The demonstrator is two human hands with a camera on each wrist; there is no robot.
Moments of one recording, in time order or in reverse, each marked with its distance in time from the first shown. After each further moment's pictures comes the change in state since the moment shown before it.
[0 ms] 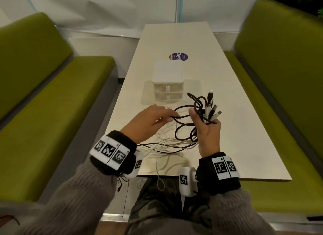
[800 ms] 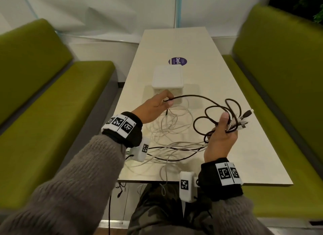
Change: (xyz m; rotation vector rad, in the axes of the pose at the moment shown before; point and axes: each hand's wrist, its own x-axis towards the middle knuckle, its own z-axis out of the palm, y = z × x) left_hand 0.056 -0.027 -0.008 -0.241 -0.094 -0.277; right_hand 0.009 0.006 -0.008 0.178 0.487 0.018
